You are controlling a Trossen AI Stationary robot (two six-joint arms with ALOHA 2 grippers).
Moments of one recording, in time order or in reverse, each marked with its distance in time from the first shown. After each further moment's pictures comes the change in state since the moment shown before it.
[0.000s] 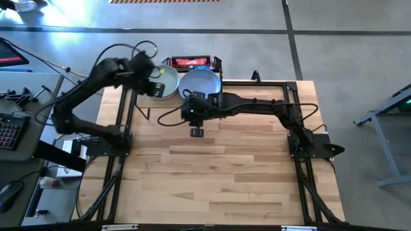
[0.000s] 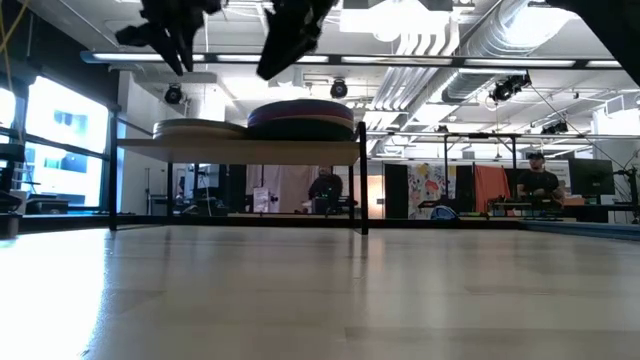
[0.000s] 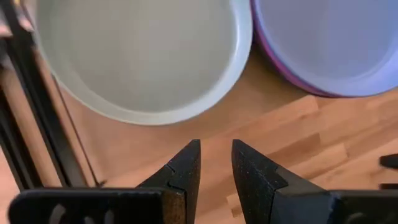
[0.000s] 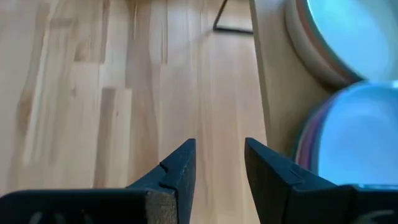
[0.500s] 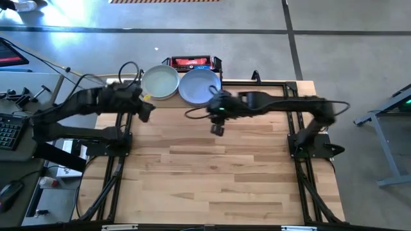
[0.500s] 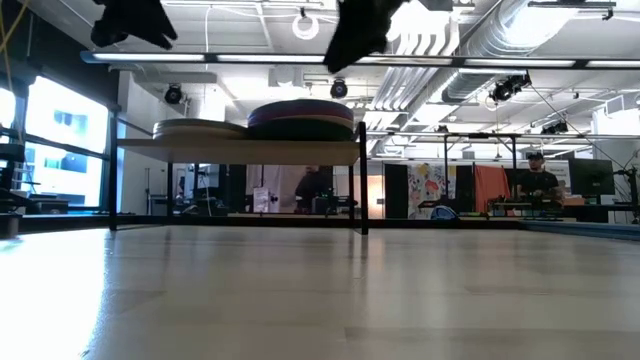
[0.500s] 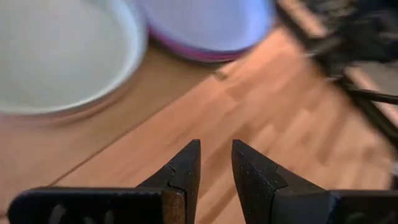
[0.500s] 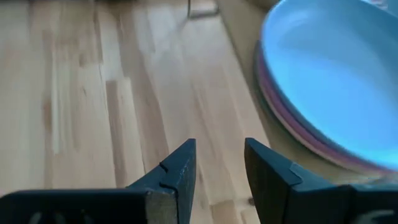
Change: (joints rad) left arm -0.362 -0.472 -0.420 0.368 -0.100 -0.018; right arm -0.018 -0.425 -0.572 0.185 0.001 0.211
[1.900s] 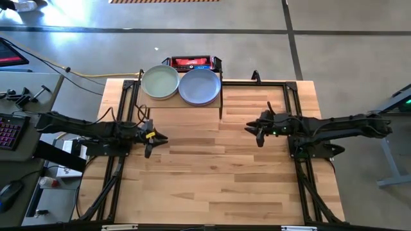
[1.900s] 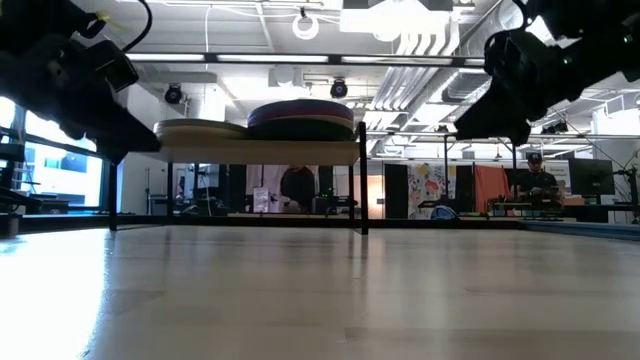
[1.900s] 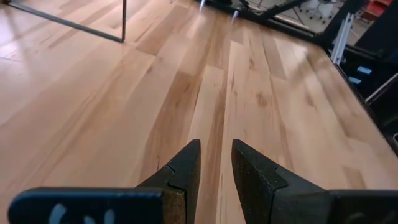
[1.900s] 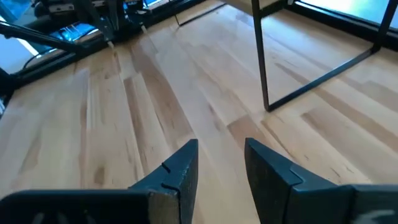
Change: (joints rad) left arm -0.347 -0.345 -0.990 0.980 0.061 0.295; right arm 0.001 -0.965 -1.330 0.785 -0.030 0.353
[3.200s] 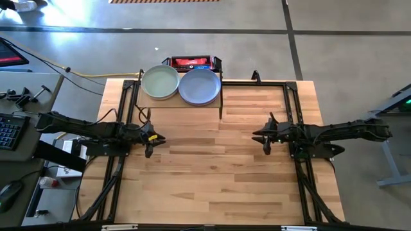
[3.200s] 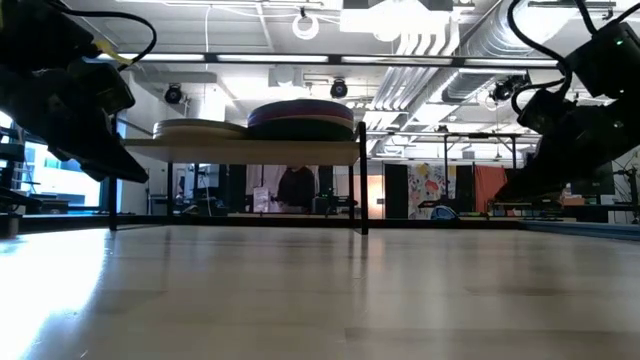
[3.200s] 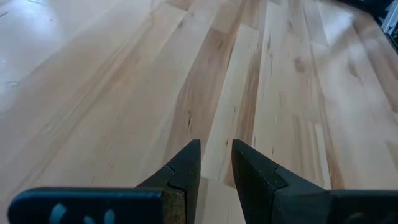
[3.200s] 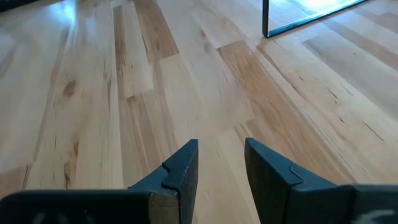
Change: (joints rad) left arm 0.000 0.000 -0.019 -0.135 -0.056 -0.048; right arm 0.002 -0.174 -0.319 0.075 -0.060 -0.105
